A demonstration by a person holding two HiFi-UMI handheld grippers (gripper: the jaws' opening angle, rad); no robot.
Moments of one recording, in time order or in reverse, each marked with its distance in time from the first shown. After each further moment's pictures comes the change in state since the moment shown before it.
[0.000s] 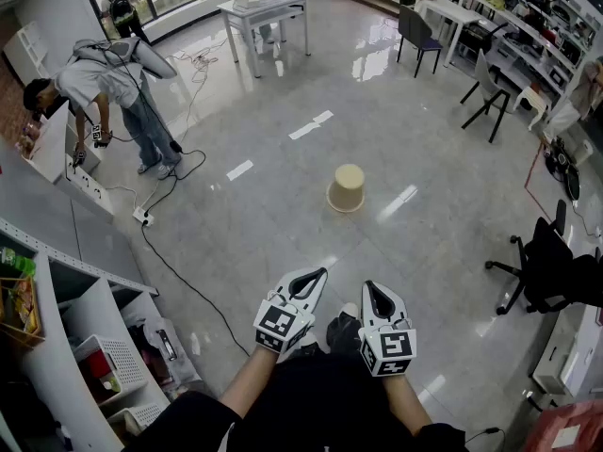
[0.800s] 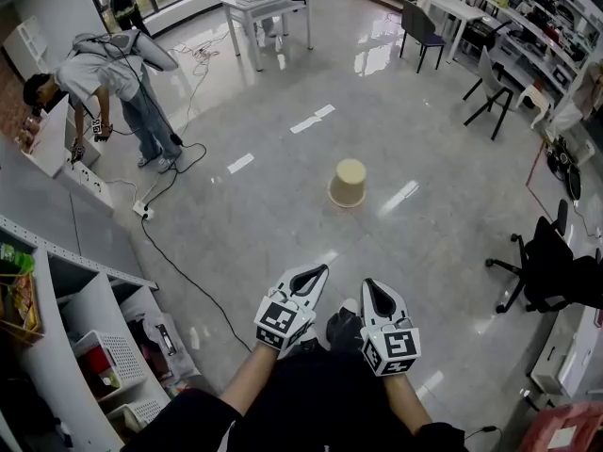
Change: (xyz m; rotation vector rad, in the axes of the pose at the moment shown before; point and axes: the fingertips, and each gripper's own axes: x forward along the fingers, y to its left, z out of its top) left arm 0.002 0.002 -0.005 -0.013 0.007 0.002; right arm 0.001 0.005 0.002 0.053 -0.033 0.051
